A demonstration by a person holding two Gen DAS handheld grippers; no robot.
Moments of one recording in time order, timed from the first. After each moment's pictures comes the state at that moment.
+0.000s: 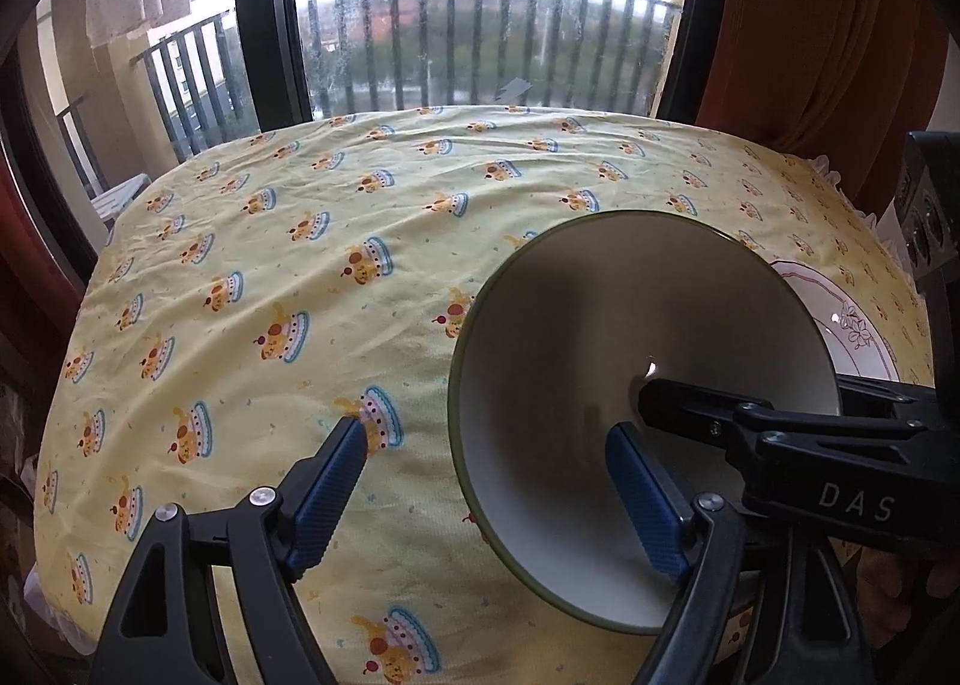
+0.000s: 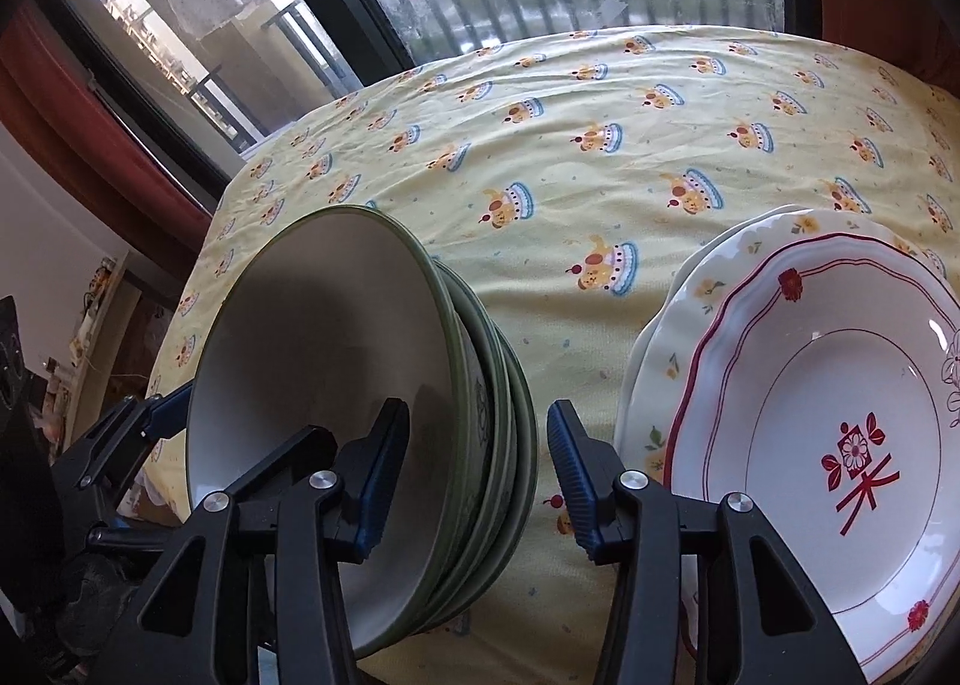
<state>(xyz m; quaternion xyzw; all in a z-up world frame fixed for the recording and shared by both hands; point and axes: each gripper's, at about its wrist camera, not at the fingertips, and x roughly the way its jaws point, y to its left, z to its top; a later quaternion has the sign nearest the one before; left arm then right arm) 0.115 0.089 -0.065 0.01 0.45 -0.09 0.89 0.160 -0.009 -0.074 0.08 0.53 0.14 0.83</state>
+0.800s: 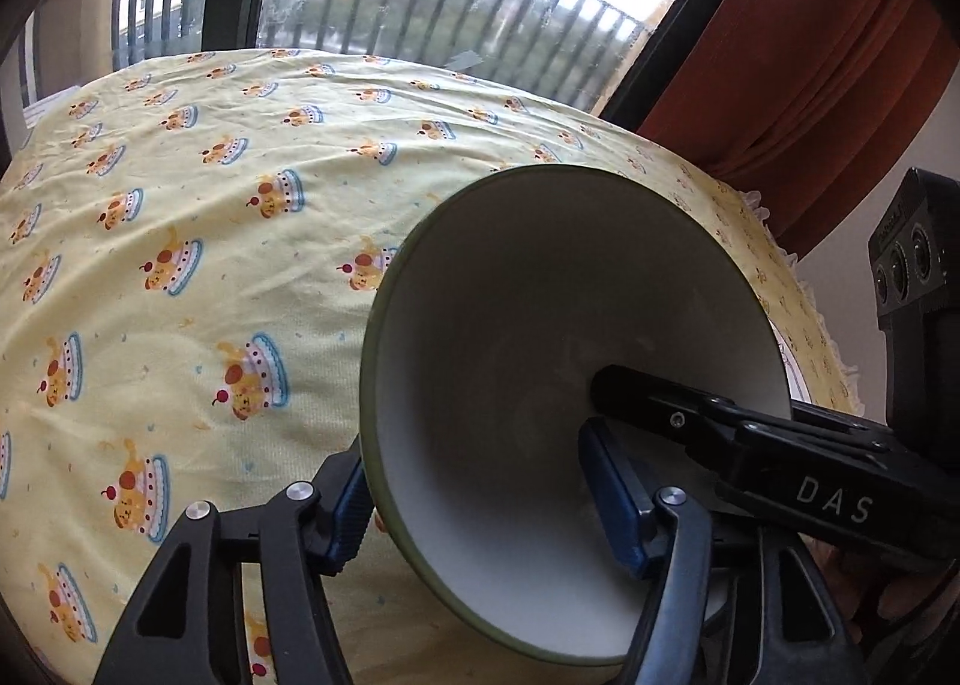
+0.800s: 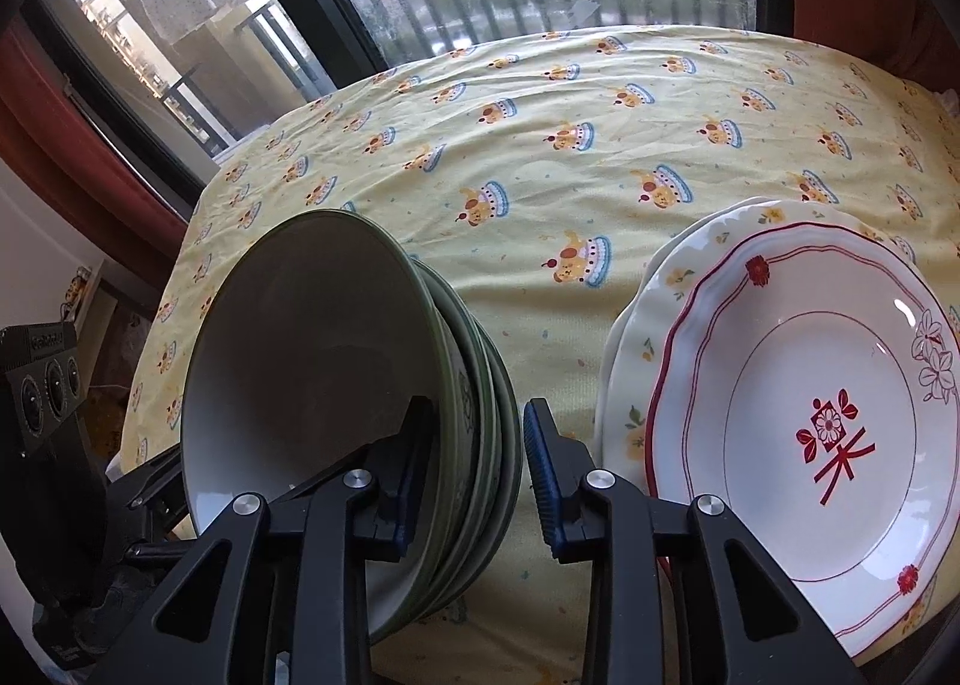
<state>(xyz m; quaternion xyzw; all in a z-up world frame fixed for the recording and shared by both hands) 0.118 0.094 -0.087 -0.12 0.48 -0.19 0.85 0.157 -0.009 -0.069 0.08 0.54 0.10 0.83</state>
